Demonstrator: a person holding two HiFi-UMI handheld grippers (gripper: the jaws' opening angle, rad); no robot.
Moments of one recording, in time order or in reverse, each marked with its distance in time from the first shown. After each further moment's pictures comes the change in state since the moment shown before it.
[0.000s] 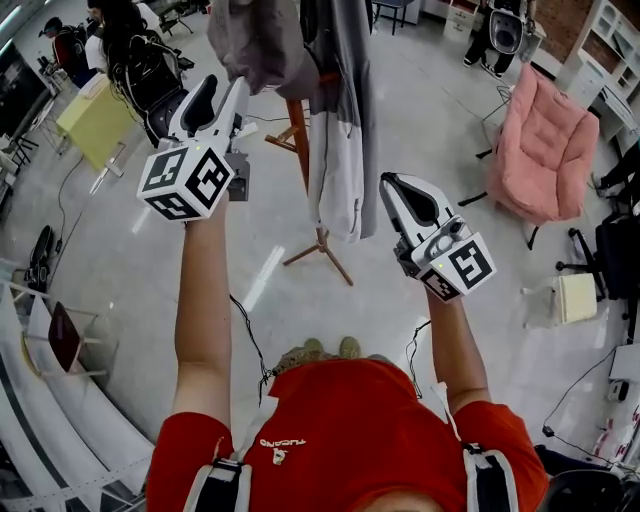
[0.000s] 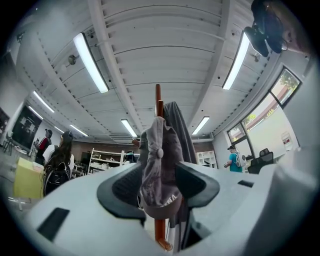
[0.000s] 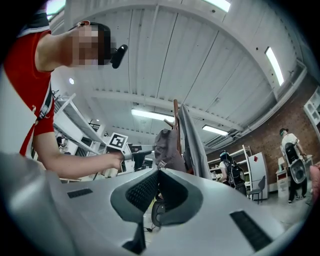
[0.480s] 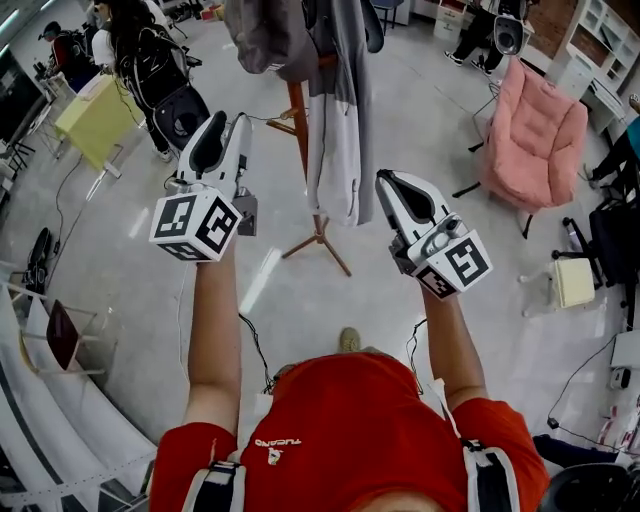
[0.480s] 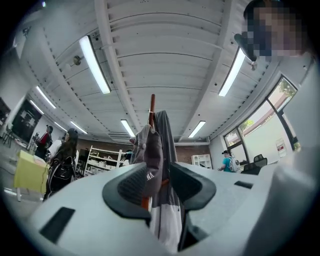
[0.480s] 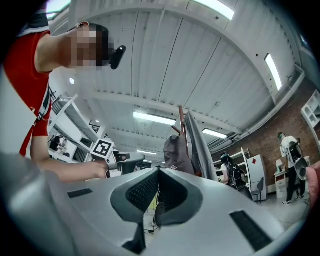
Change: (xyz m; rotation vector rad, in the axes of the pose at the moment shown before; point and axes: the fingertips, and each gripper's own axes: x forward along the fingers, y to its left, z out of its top) left arm -0.105 -0.046 -0.012 -0.040 -0.018 -0.032; right arm -0.034 0.059 0.019 -0.008 -0.024 -0.020
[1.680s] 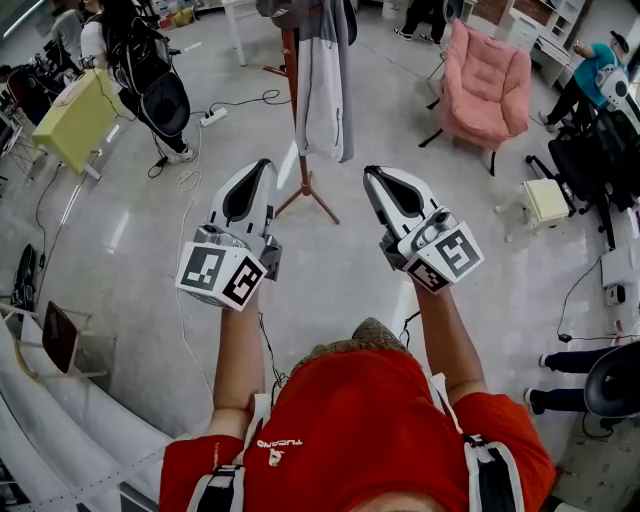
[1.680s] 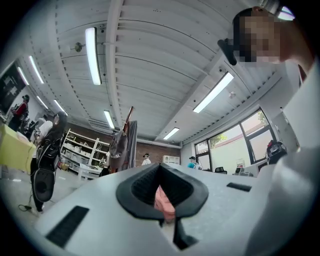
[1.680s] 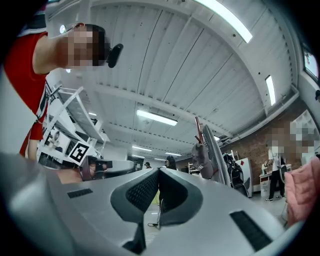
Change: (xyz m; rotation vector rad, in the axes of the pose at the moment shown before) left arm -0.307 -0.114 0.021 -0.147 0.031 -0.281; right arm -0.103 0.274 0.052 -0.046 0.049 -0.122
